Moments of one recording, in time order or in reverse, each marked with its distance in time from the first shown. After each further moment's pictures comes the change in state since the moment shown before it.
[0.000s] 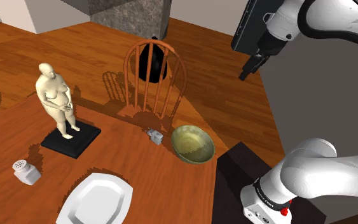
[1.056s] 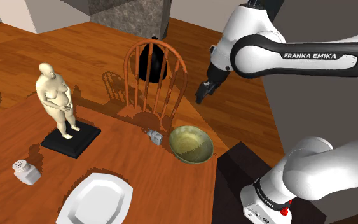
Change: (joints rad) arm 0.090 0.284 0.165 -0.113 0.095 0.335 0.153
